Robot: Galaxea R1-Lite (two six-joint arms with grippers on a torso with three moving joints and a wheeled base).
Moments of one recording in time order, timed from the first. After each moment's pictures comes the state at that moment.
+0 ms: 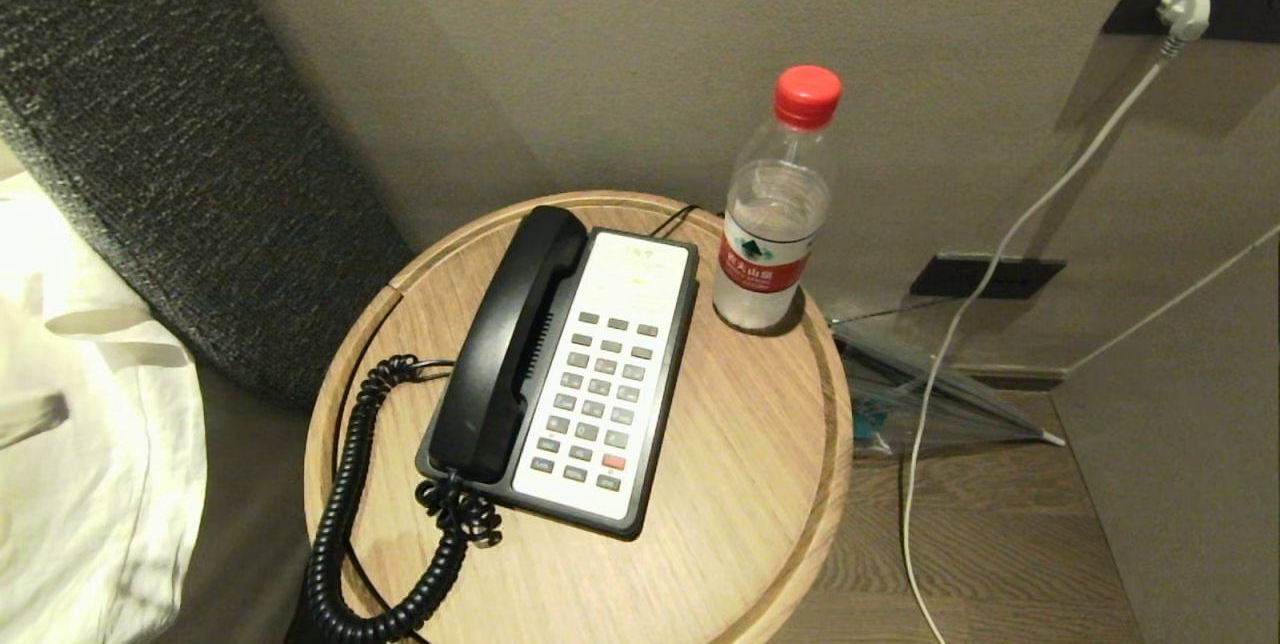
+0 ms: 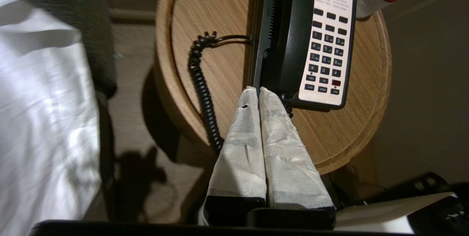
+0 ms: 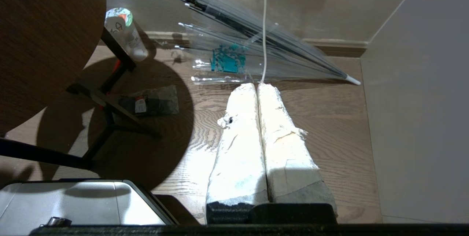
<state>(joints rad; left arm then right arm) -0.05 0.83 -1.03 0.52 -0.39 -0.14 0.00 0.02 -0.03 0.07 0.00 -0.03</state>
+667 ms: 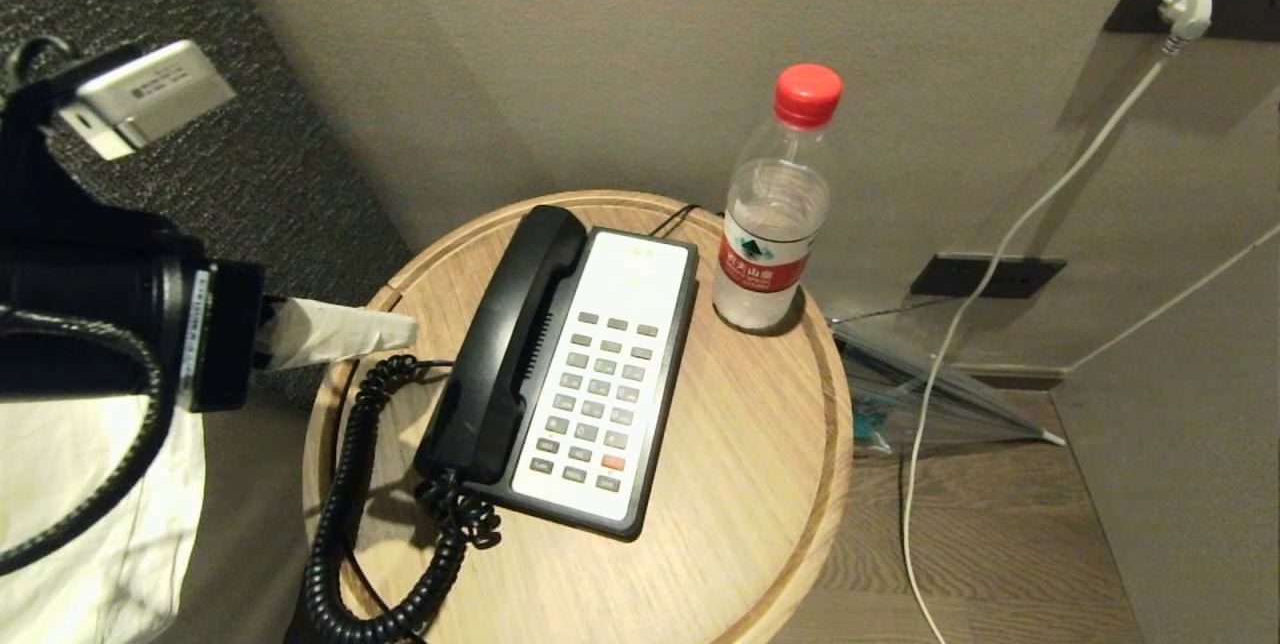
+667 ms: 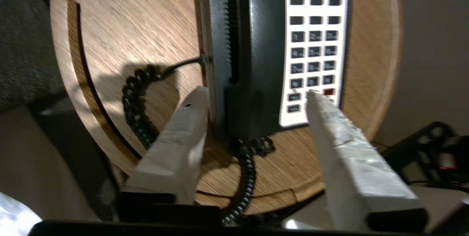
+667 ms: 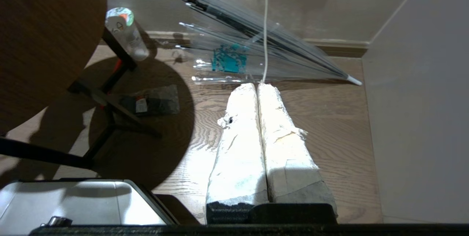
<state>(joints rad) -0.48 1.26 -1.27 0.55 -0.13 -0.13 0.00 0.02 -0.03 0.07 0.00 -0.03</state>
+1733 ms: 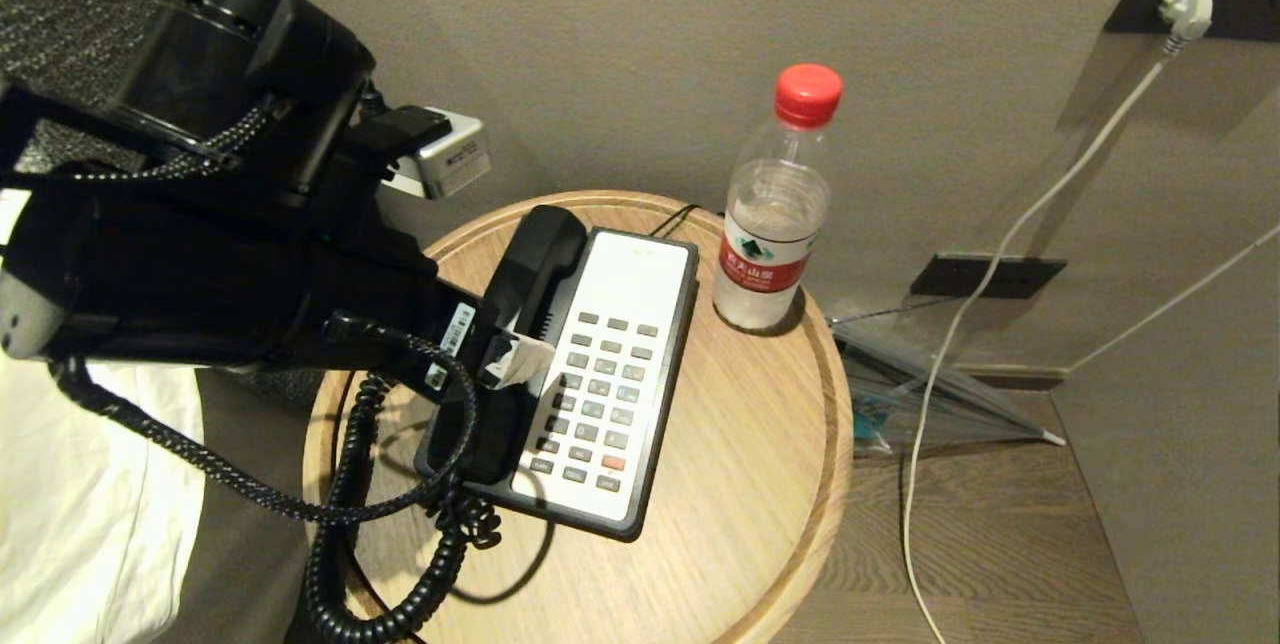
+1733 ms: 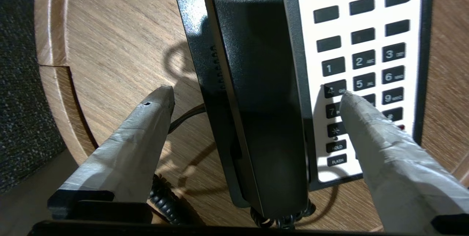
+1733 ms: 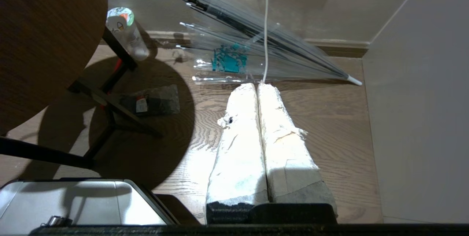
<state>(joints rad) -0.68 1.51 -1.38 0.55 0.19 -0.01 0.00 0.02 -0.03 0.07 -0.01 -0.03</state>
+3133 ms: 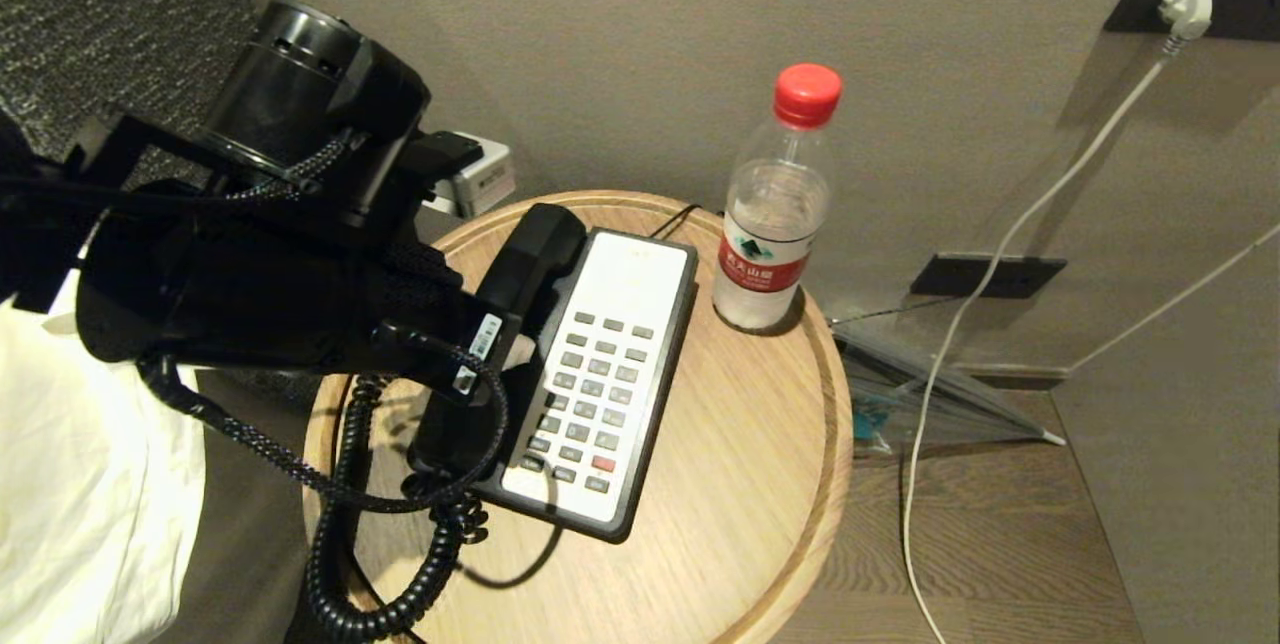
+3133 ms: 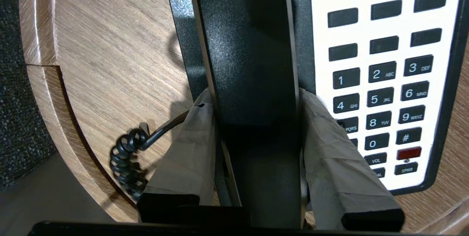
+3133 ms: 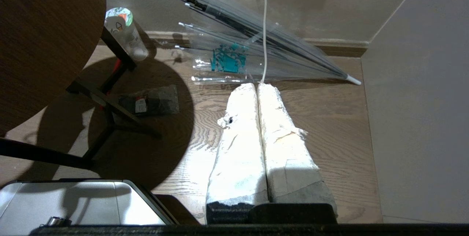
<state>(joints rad) -0.68 1.56 -1.38 0.55 0.23 -0.02 0.00 0.02 -0.03 0.07 0.00 -0.03</state>
